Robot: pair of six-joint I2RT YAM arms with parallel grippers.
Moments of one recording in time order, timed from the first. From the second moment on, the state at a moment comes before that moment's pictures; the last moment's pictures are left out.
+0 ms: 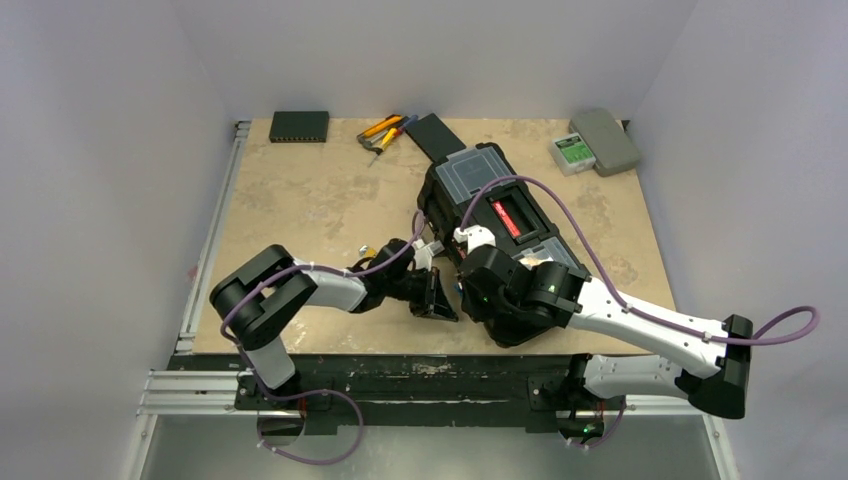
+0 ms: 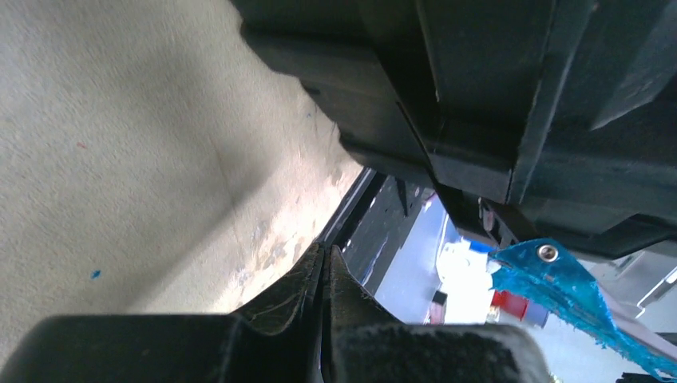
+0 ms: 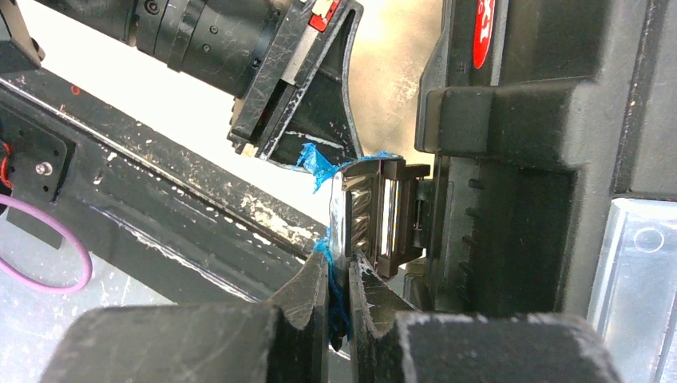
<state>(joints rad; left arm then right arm) -0.81 1.72 0.66 0.38 0.66 -0.93 1.11 1.12 1.04 -0.86 0.26 0.62</state>
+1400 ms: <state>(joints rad) -0.99 1.85 0.44 1.31 0.28 -1.32 1.10 1.11 1.04 -0.86 0.26 0.62</state>
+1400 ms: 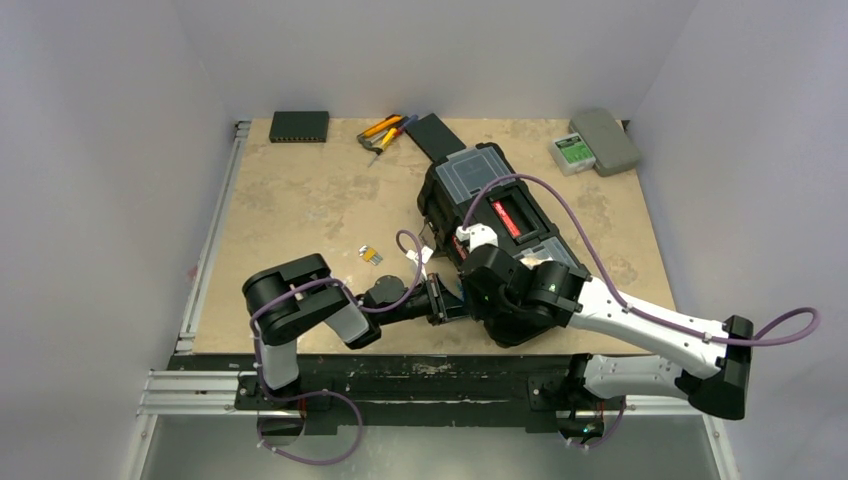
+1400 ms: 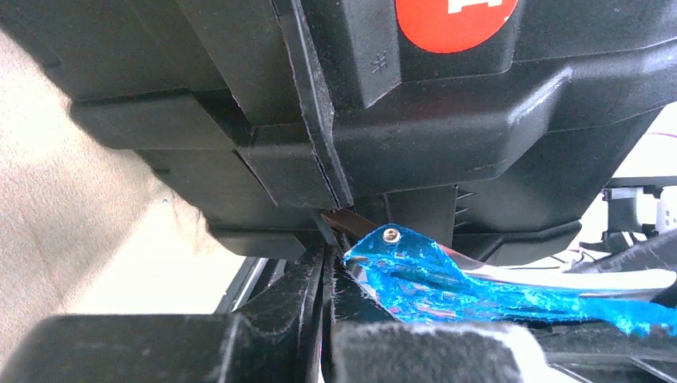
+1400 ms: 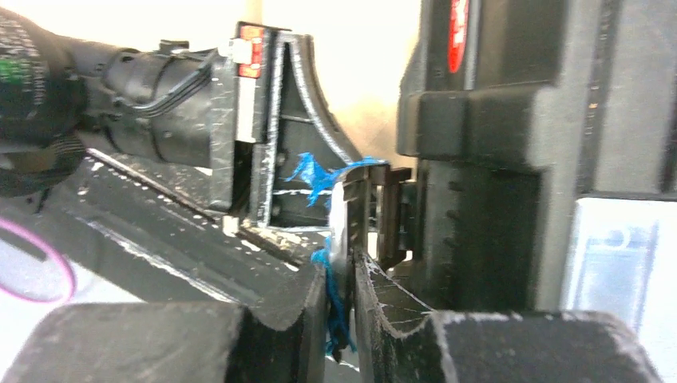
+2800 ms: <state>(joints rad) -1.00 1.86 0.45 1.30 0.28 -1.32 1.13 1.26 1.26 -1.19 0.49 0.66</state>
